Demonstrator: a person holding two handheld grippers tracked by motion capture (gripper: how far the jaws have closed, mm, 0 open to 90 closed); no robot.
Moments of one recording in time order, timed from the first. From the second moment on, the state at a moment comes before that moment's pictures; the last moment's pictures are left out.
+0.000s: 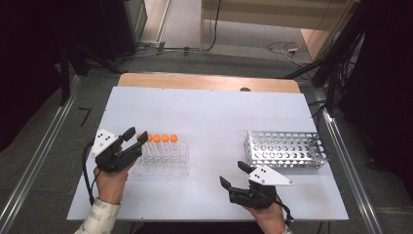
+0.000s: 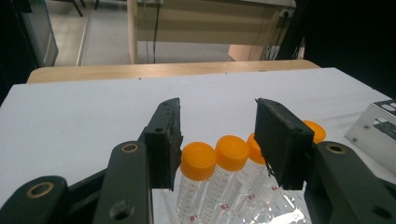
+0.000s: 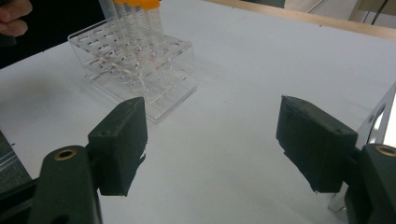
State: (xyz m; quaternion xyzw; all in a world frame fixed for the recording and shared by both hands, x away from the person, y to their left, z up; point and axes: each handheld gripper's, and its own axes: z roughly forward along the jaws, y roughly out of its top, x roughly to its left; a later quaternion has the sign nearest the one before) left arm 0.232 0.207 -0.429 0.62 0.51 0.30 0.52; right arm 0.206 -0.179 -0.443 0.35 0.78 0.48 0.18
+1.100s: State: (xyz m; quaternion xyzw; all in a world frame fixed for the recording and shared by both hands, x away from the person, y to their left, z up) left arm 0.164 0.216 -0.448 0.62 0.52 0.32 0.49; right arm 0.220 -0.276 -0.444 0.44 0.72 0.46 0.25
